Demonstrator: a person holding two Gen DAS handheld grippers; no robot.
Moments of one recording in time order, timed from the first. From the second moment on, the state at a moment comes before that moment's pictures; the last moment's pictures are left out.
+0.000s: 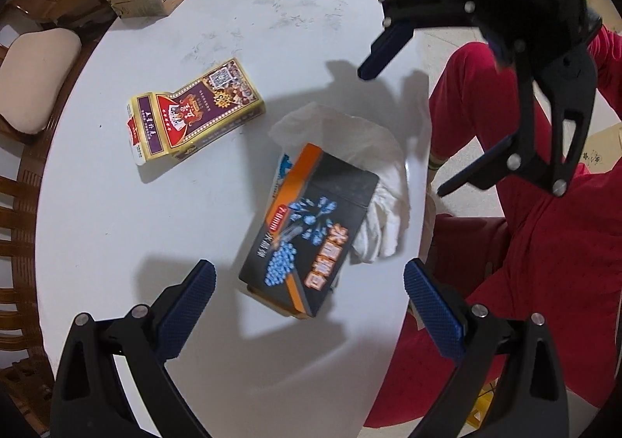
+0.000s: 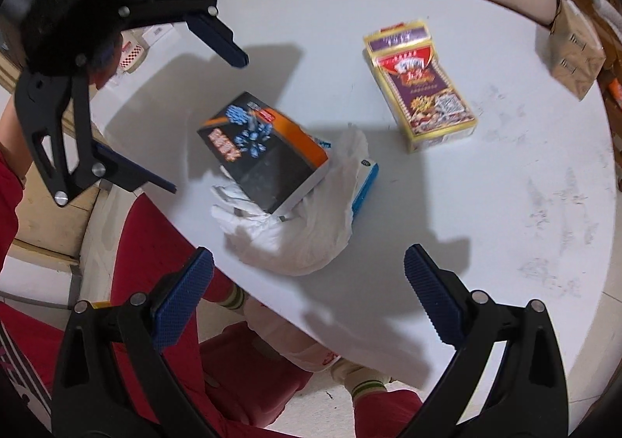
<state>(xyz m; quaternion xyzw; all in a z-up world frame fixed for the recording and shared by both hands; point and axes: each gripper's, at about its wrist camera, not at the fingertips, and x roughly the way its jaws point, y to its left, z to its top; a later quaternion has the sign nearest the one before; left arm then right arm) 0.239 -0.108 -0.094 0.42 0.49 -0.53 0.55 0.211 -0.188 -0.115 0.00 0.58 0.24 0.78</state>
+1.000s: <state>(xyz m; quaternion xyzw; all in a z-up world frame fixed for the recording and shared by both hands) 0.263 -0.106 -0.122 0.35 0.54 -0.52 0.56 0.237 -0.198 -0.136 0.03 0.58 0.25 0.78</state>
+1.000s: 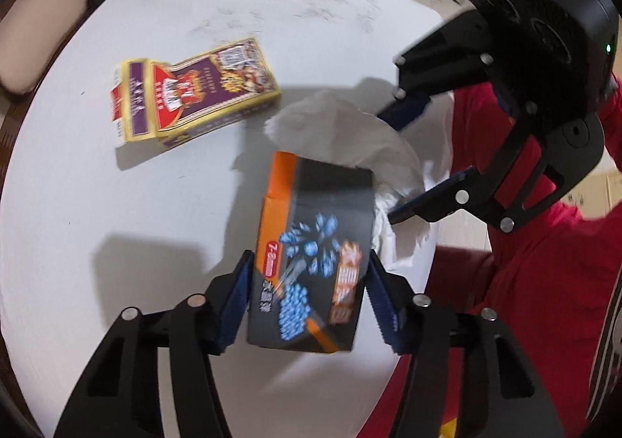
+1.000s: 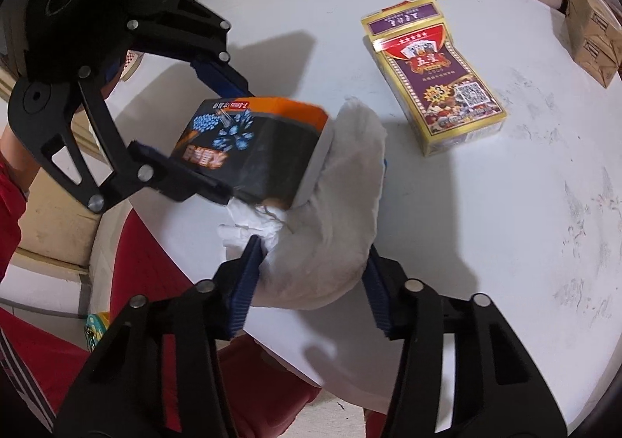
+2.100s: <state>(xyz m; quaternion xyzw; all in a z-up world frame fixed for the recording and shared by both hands) 0.289 -0.036 -0.108 0.06 0.63 -0.38 0.67 0.206 -0.196 -0.111 0.02 0.56 0.19 0.80</state>
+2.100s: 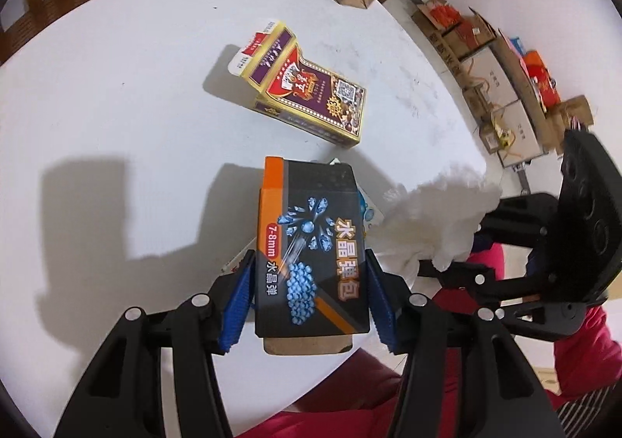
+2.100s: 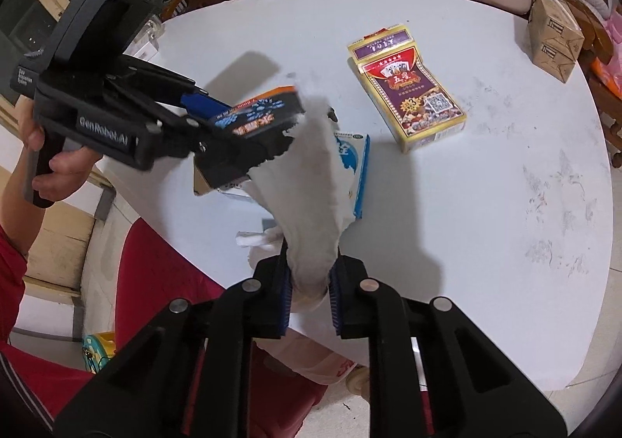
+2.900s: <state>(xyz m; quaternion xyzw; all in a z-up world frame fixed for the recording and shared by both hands) 0.193 -0.017 -0.003 0.10 0.52 -0.33 0.78 0.127 -0.195 -0.014 -0.02 0.48 0.16 0.86</state>
